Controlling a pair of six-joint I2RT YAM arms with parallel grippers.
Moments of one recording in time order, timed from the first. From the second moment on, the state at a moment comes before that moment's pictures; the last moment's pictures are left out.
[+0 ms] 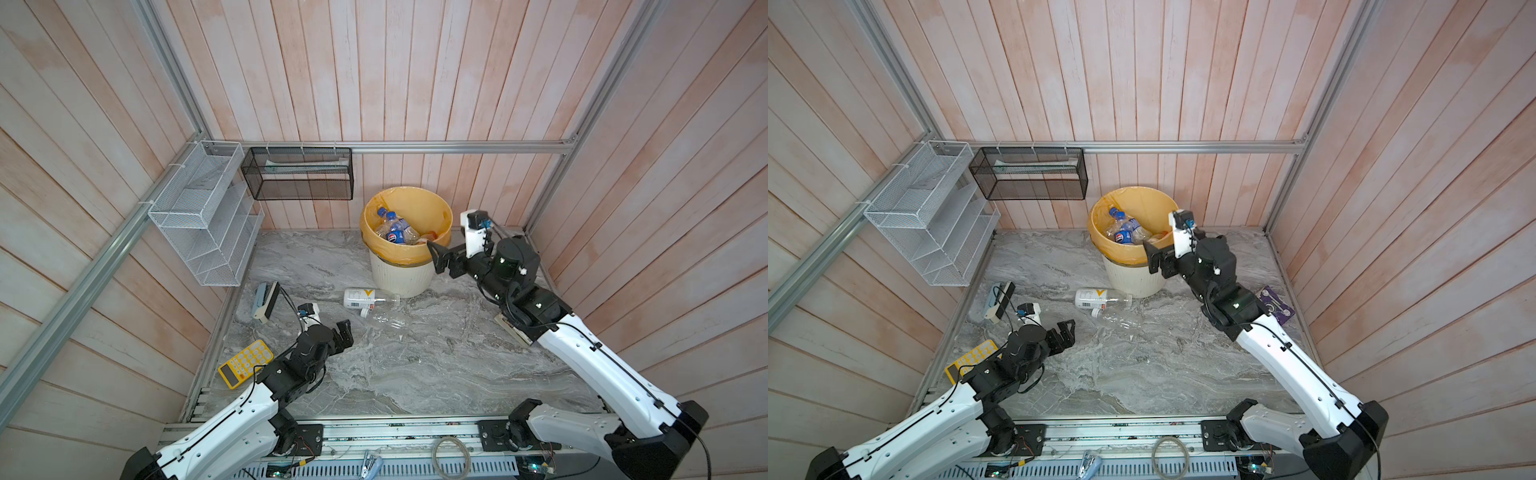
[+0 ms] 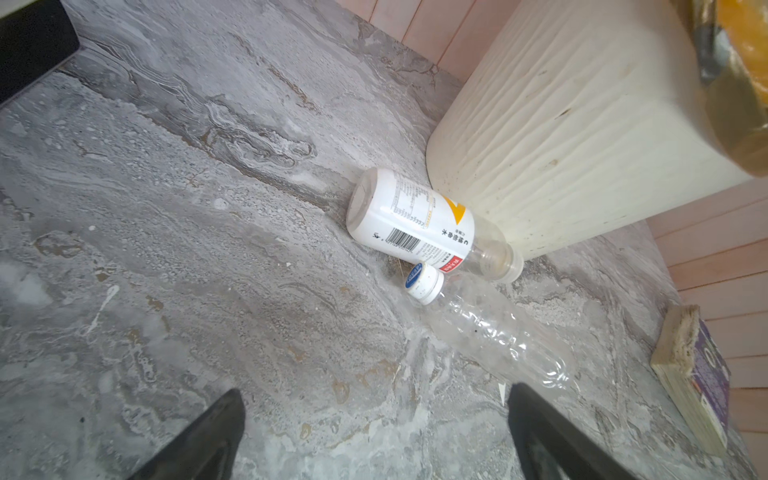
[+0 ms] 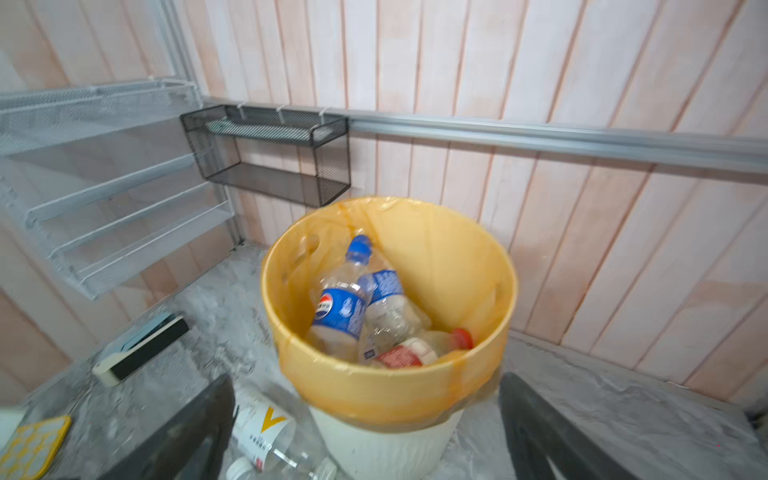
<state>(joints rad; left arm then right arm) -0.67 0.76 0.42 -0.26 -0.37 -0.78 0.69 1.12 1.09 -0.13 0.09 0.05</state>
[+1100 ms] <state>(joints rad) -0.67 0.62 0.37 -0.36 -0.40 -0.85 0.90 1.78 0.97 -0.10 -0.04 0.00</state>
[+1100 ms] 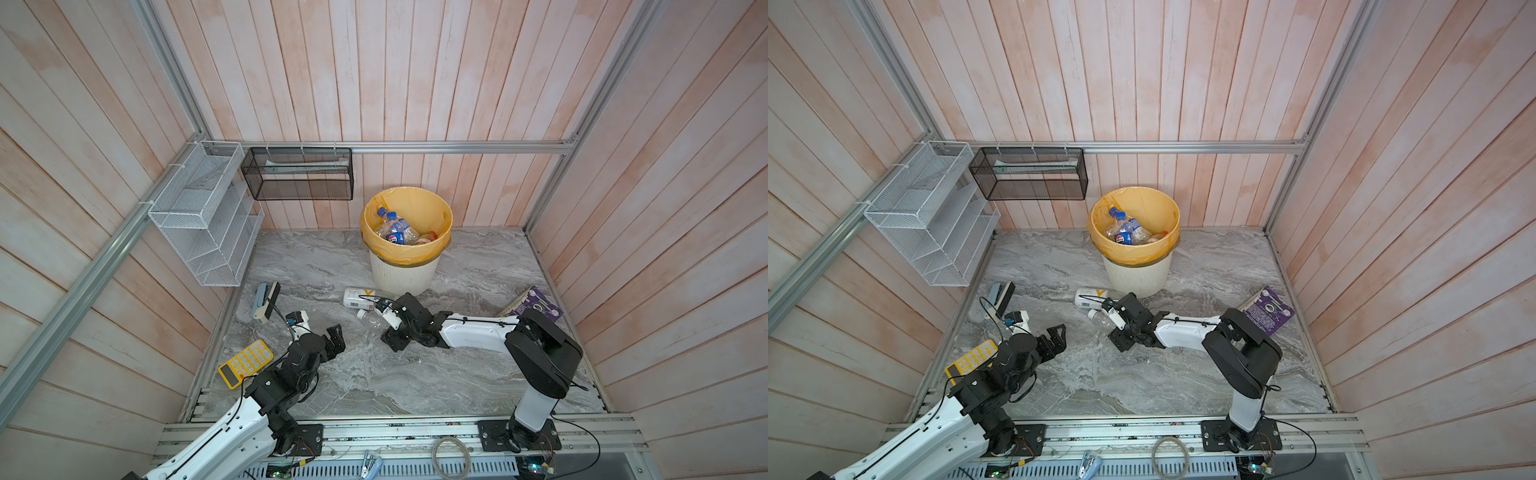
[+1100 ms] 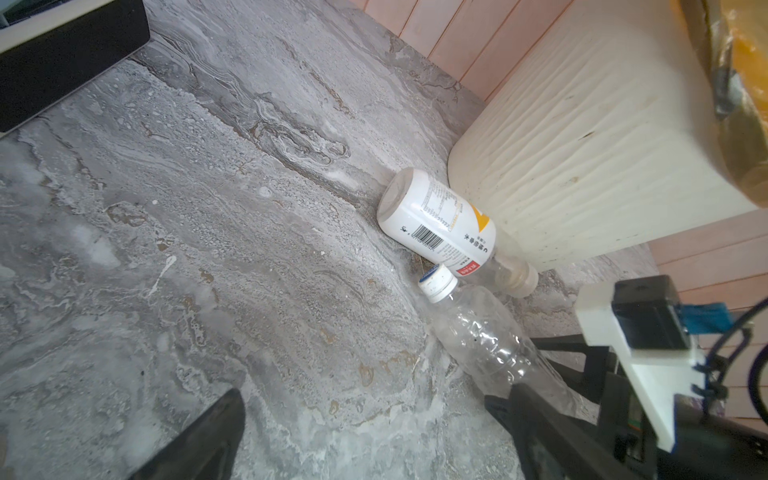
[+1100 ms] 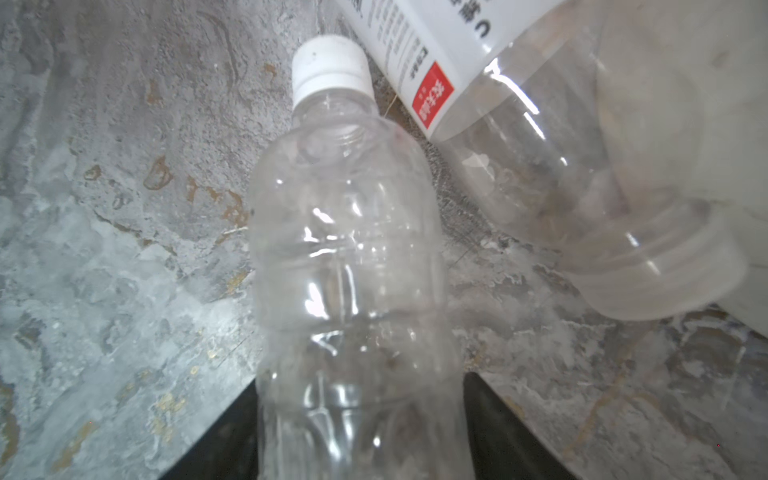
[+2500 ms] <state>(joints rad) -0.67 0.77 0.40 -0.26 -0.34 -0.85 0.58 1.52 1.55 -0.37 0.14 0.02</state>
